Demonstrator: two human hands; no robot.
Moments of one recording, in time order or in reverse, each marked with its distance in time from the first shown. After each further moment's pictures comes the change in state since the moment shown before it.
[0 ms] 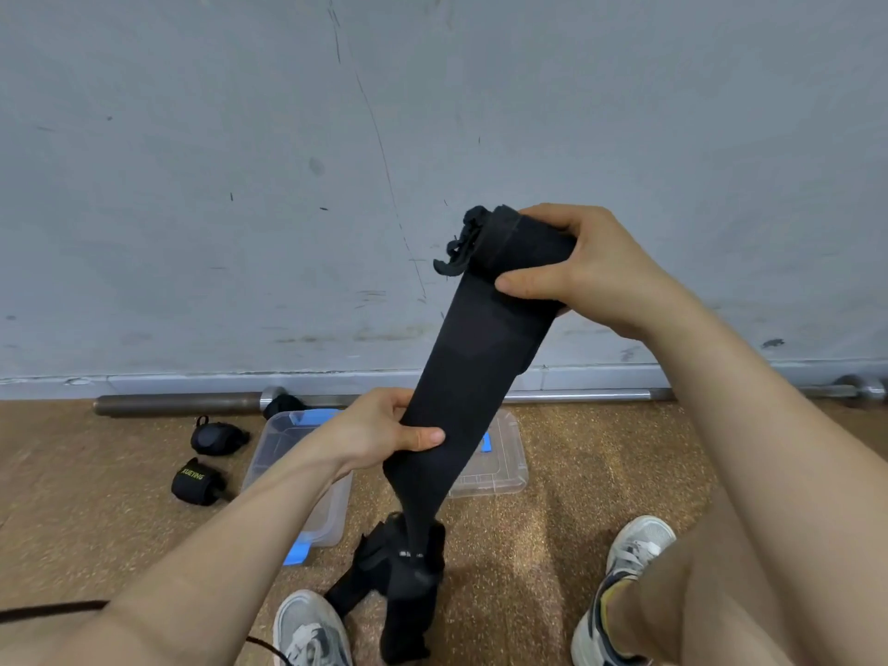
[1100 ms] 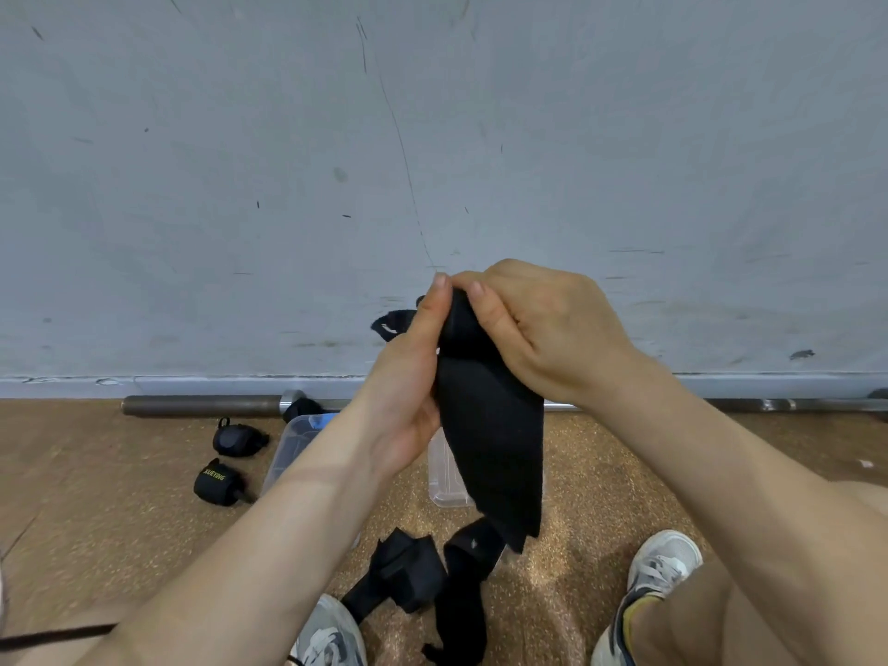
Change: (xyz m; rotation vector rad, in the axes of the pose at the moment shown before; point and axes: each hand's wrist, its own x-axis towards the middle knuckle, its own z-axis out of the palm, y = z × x) left_hand -0.040 0.082 0.022 -0.784 0.076 0.221; right_hand -0.018 0.007 0.059 -0.731 0.116 -0.496
